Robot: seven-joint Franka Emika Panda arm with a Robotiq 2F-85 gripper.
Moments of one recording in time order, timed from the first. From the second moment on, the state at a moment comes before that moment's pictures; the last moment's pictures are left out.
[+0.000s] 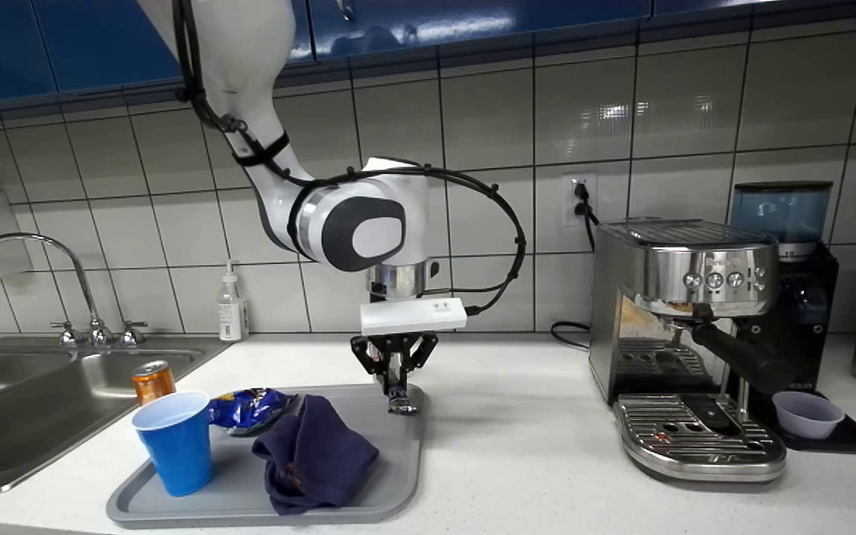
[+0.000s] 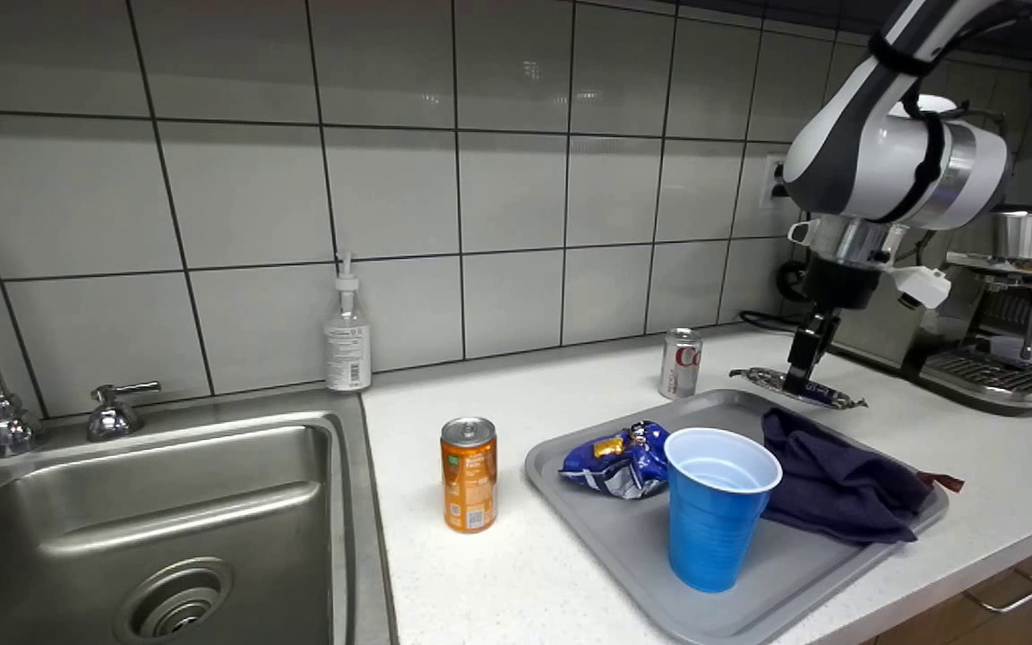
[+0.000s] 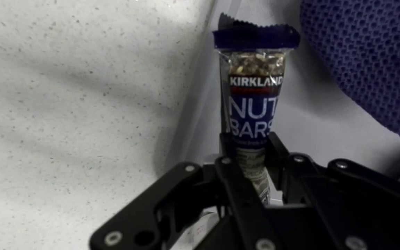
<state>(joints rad) -0.41 0.34 0.11 -2.29 0.25 2.67 -1.09</state>
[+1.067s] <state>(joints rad) -0.33 0.37 0.14 -2.36 0.27 2.82 -1.14</state>
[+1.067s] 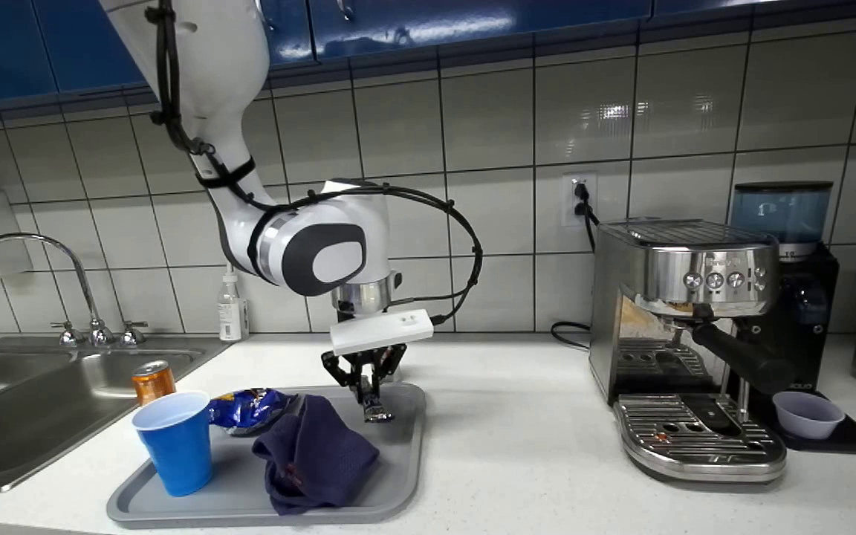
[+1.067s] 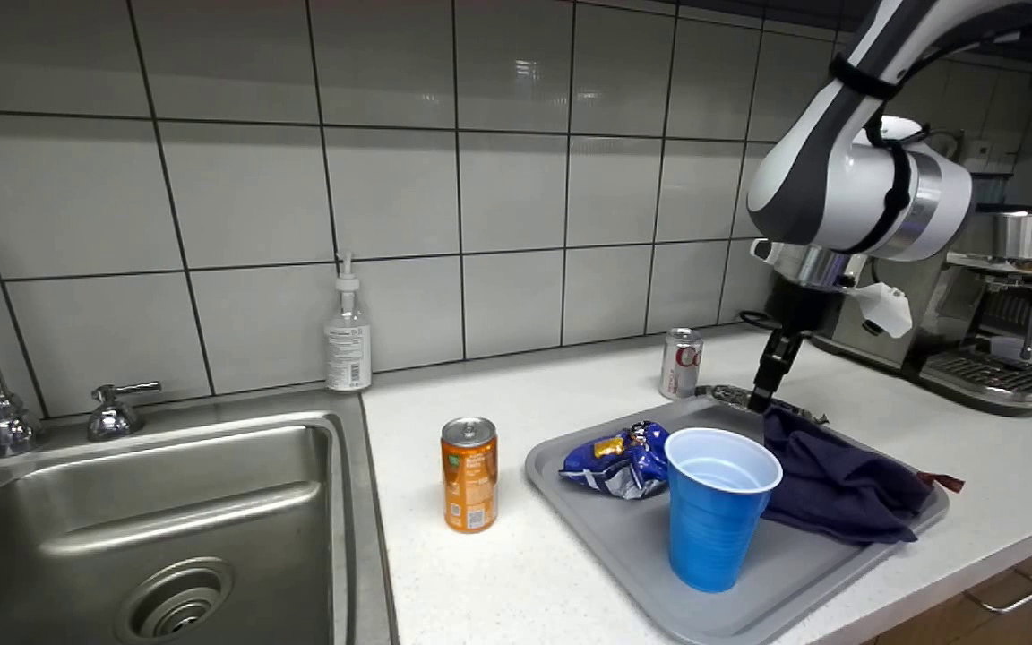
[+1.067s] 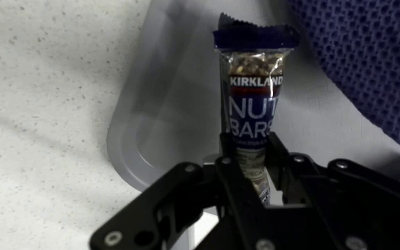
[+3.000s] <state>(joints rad) -0.33 0.45 0.13 -2.32 0.22 2.90 -0.95</state>
